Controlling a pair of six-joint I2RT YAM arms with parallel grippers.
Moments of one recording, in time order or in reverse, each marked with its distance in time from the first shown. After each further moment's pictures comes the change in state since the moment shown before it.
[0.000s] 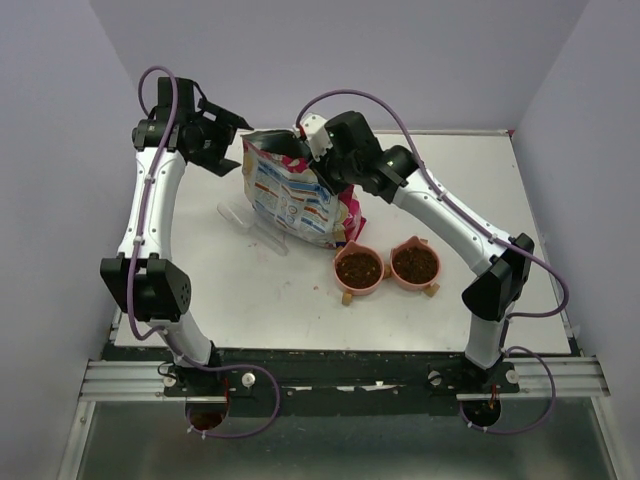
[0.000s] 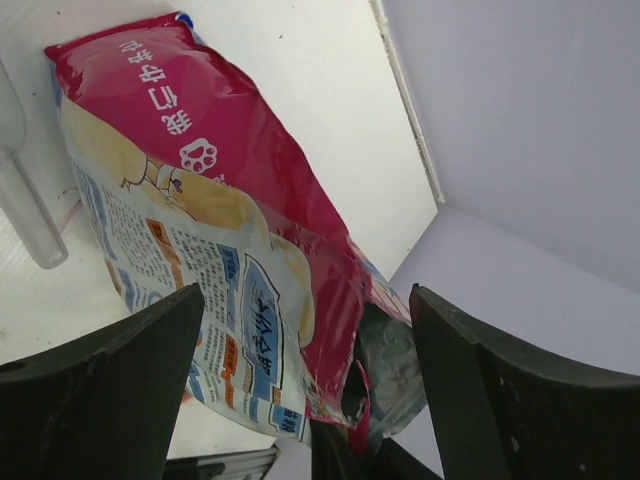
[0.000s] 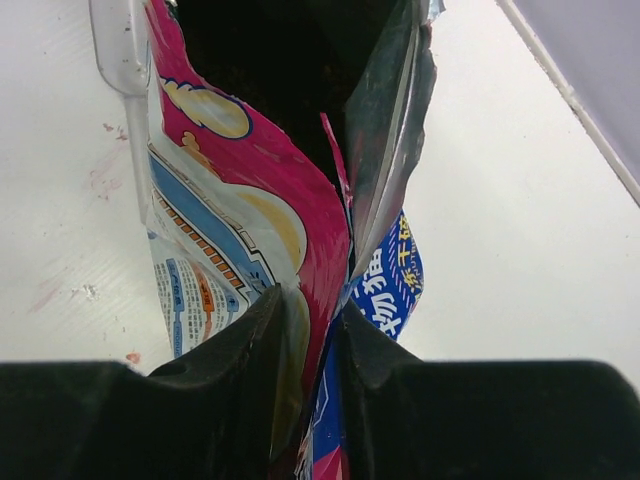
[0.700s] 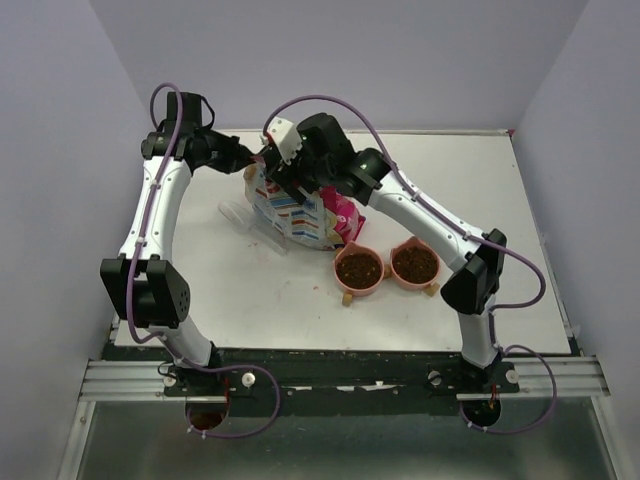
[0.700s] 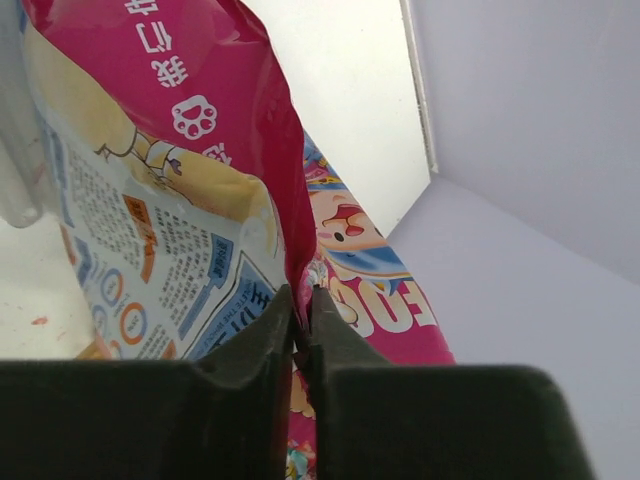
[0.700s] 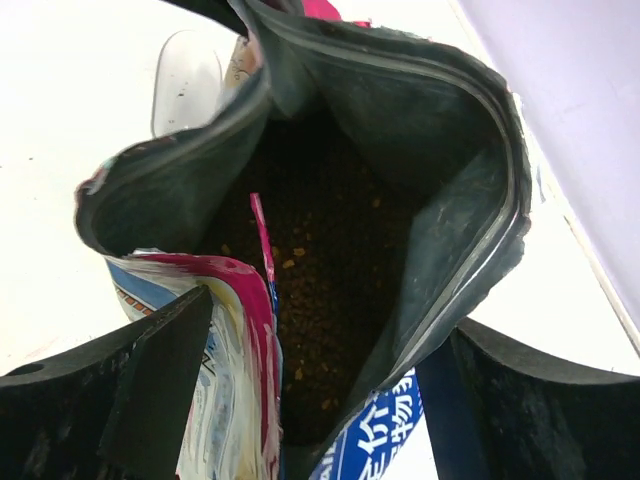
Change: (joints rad) left arm -0.007 -0.027 -0.168 0.085 0.087 -0.109; right arm 0.071 0.129 0.156 0.058 -0.031 -0.105
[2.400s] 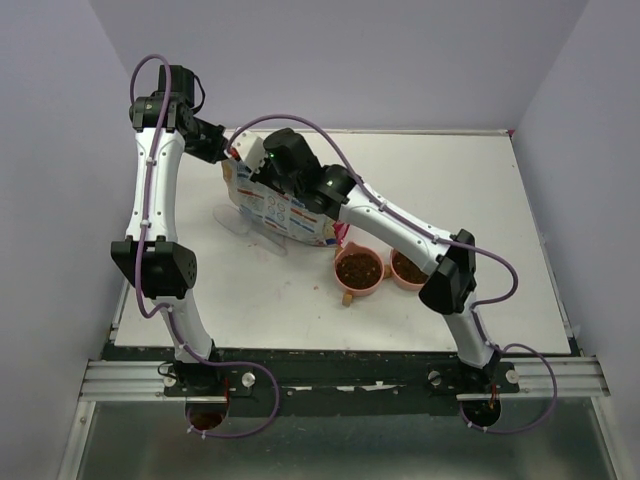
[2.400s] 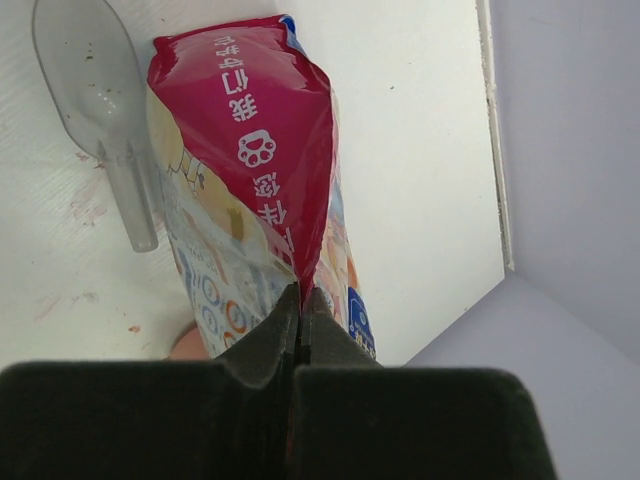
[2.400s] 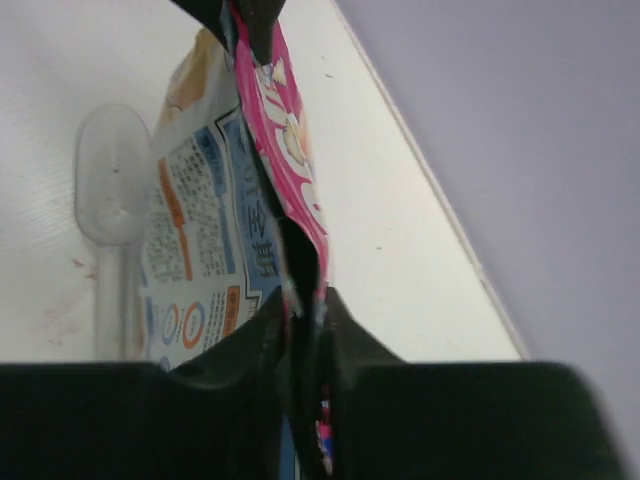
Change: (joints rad) left arm 0.029 0.232 0.510 -0.481 -0.257 0.103; right arm 0.113 0.146 0.101 0.178 0.219 -0.154
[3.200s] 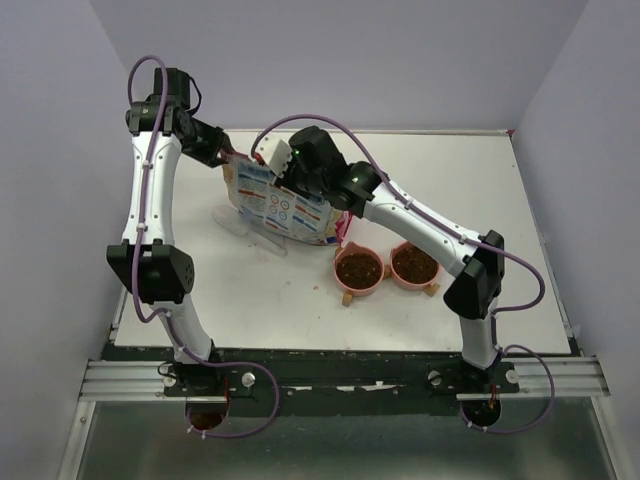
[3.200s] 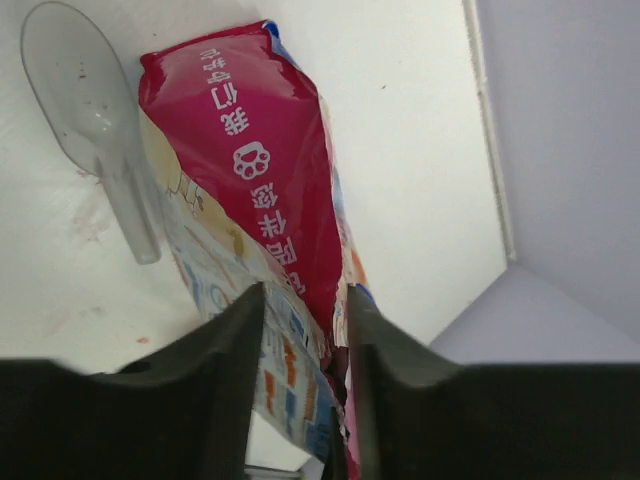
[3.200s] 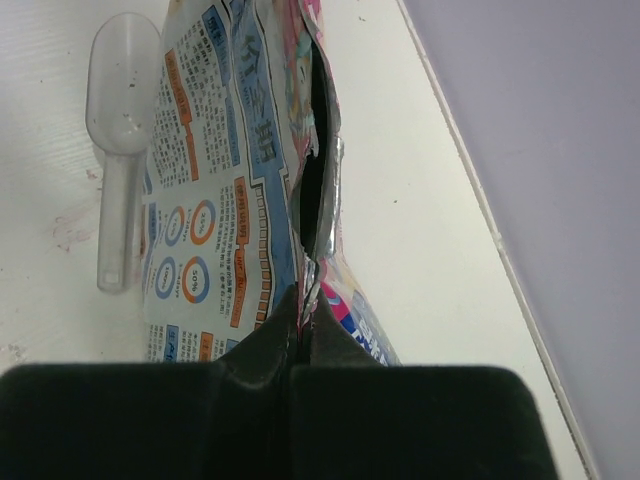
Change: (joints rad) left arm 0.007 -0.018 -0.037 0.034 0.030 0.038; right arm -0.066 -0.170 -0.220 -0.040 -0.118 -0.029
